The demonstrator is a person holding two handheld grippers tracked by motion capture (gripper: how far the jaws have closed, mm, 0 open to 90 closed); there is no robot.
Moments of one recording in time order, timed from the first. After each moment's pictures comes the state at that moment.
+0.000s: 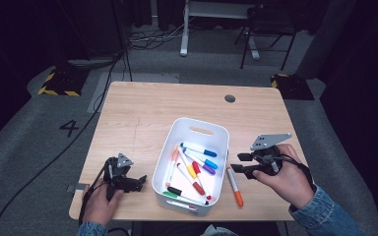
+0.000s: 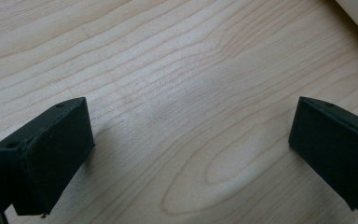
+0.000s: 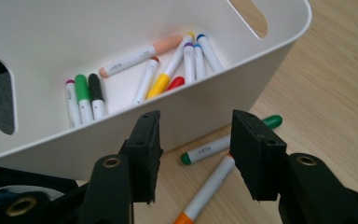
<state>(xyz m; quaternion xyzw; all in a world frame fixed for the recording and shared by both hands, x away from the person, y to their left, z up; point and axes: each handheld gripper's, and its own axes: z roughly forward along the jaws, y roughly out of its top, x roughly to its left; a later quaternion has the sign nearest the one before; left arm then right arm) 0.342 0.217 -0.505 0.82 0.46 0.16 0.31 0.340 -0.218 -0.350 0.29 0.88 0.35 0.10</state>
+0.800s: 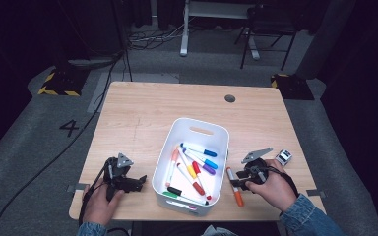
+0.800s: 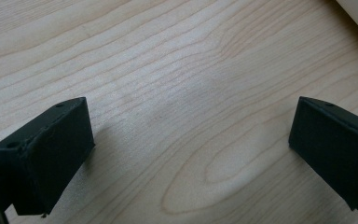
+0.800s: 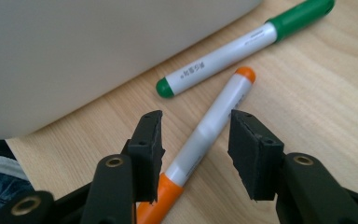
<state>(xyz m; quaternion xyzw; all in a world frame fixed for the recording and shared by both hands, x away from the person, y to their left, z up) 0.342 0.216 -0.505 0.82 0.46 0.16 0.31 0.357 -0.228 -0.449 0.34 0.90 0.28 0.04</state>
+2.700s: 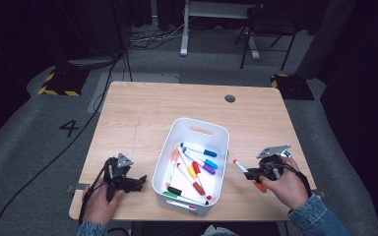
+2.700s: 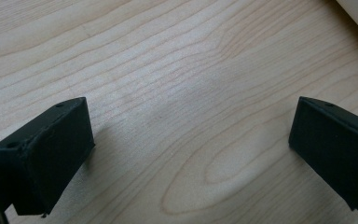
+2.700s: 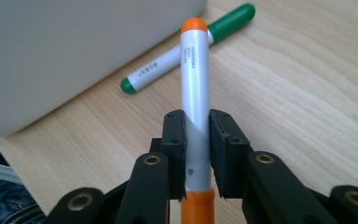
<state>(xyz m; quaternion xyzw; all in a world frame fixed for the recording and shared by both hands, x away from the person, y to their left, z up) 0.342 0.216 -0.505 0.82 0.46 0.16 0.31 0.356 -0.262 -0.426 0.38 0.88 0.29 0.07</state>
